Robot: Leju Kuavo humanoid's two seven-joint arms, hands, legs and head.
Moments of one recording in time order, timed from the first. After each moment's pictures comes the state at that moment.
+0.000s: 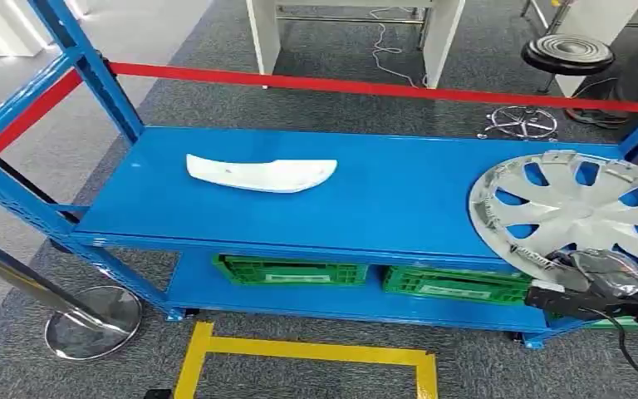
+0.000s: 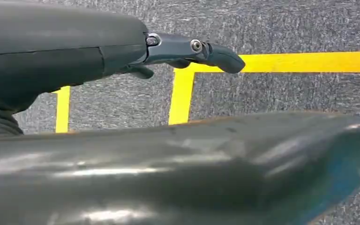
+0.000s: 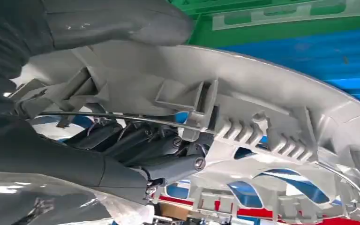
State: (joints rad) left arm -0.05 -0.22 1.00 -0.23 -0.98 0.27 -0.50; right arm -0.14 -0.67 0.25 -1.30 0.71 0.01 -0.14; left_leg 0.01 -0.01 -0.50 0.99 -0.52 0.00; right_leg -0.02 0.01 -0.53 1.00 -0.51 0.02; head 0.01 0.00
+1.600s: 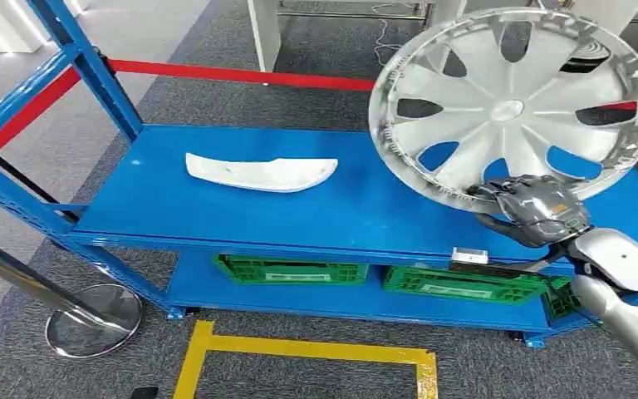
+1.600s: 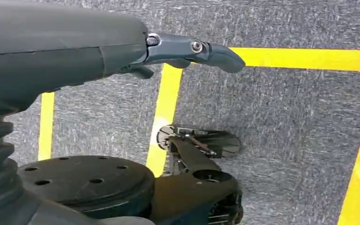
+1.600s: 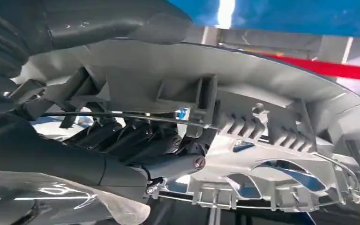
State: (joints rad) left arm -0.06 -0.20 1.04 -0.23 -0.93 0.19 -0.55; right arm -0.42 -0.54 0.44 -1.53 1.03 -0.22 -0.14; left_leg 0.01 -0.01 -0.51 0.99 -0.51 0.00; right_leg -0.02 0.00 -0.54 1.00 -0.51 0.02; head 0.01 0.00
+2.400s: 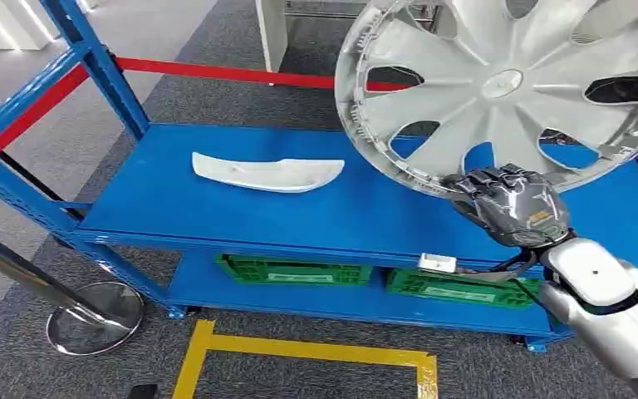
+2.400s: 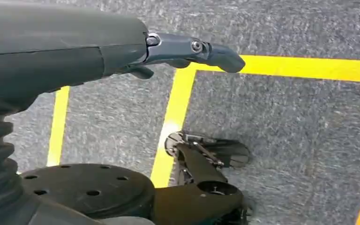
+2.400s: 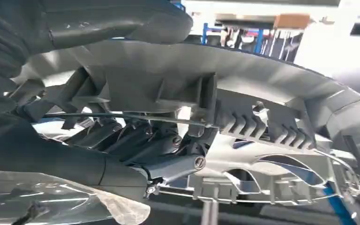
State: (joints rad) left arm -0.07 -0.20 1.06 -0.23 -0.95 0.24 -0.48; right arm -0.40 -0.45 0.47 -1.60 1.23 -0.46 -0.04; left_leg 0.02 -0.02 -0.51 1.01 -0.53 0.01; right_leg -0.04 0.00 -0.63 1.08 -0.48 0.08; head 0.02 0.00
